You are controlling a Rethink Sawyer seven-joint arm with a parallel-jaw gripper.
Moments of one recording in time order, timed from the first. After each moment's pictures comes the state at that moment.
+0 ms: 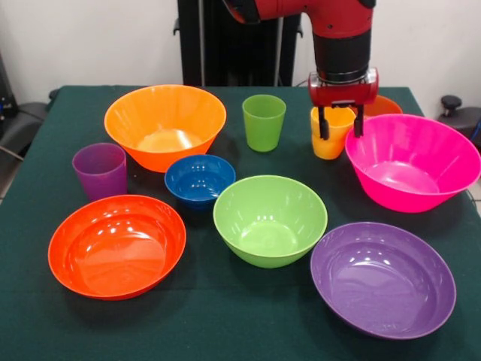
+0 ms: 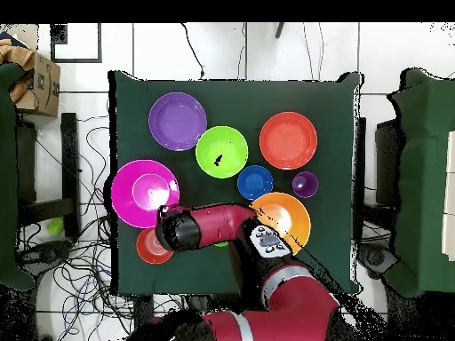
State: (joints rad) arm -0.32 -0.57 0.31 1.95 -0.31 0.22 2.06
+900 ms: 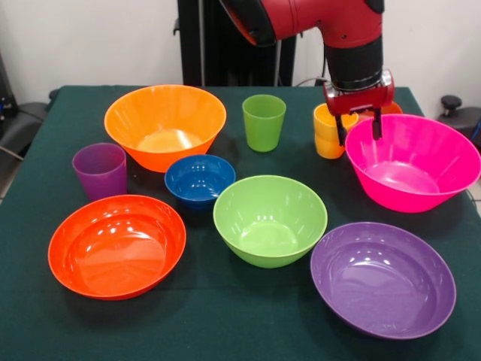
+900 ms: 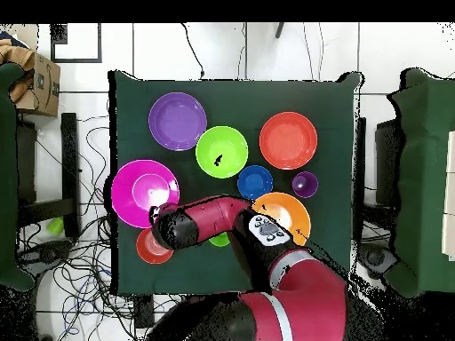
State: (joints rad) arm -0.38 -0.52 0.44 1.92 -0.45 0.24 2.06
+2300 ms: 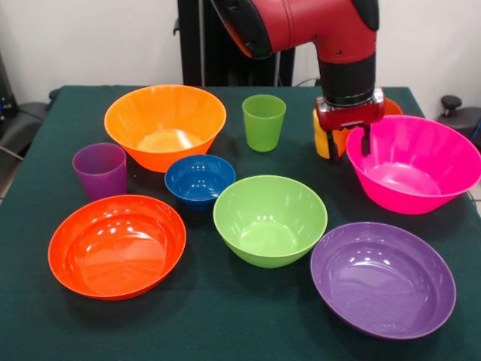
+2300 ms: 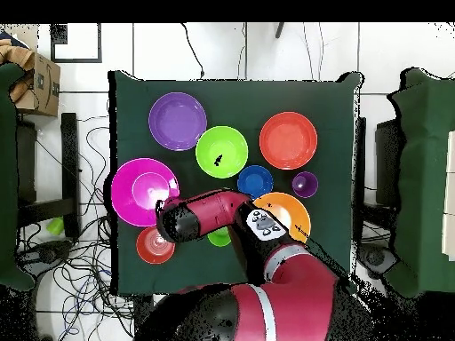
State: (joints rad) arm -0.34 -0.49 0.38 1.84 -0.48 0.24 2.06
